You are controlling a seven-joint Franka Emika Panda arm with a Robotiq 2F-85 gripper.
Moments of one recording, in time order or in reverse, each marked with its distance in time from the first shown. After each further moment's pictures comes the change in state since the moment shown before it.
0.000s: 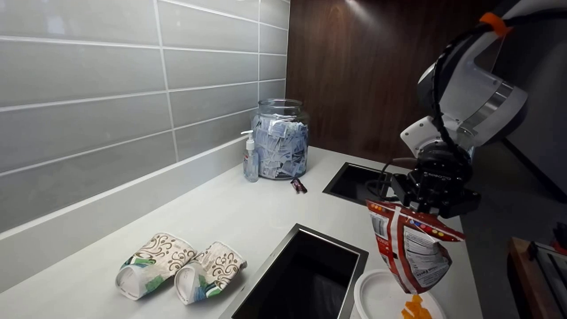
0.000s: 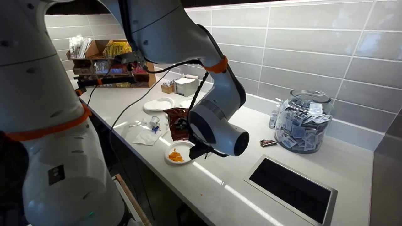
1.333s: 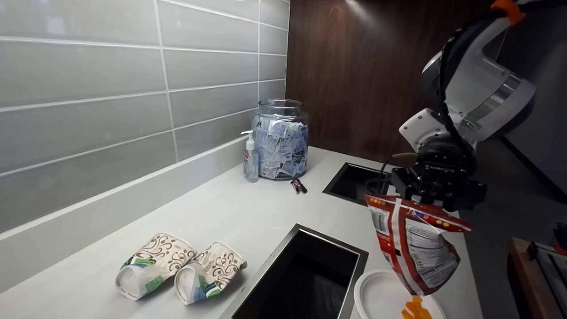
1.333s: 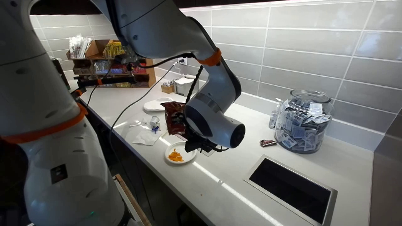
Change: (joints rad) arm 0.029 -0.060 0.014 -0.014 0.031 -0.012 0.096
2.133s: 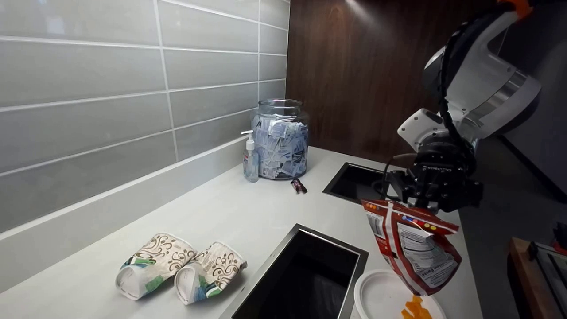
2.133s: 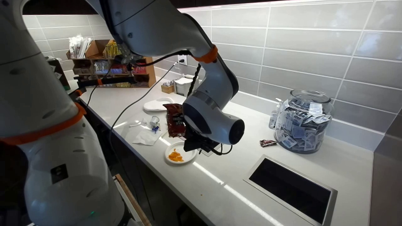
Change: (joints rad) arm 0.004 -0.029 0.015 -0.010 -0.001 0.075 0.117
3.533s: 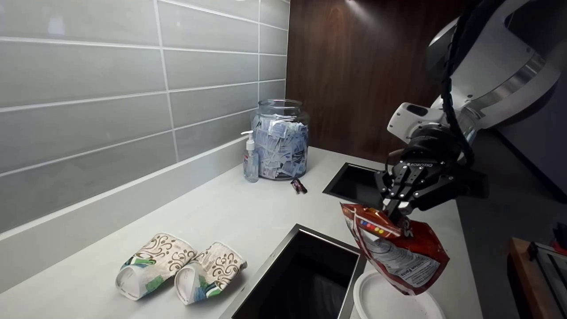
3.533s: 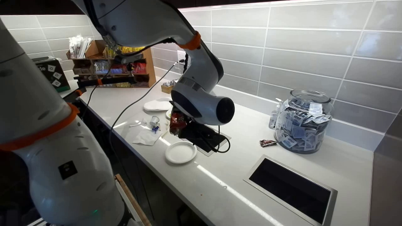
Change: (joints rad) arm 0.106 -0.084 0.067 0.001 0.104 0.265 0.317
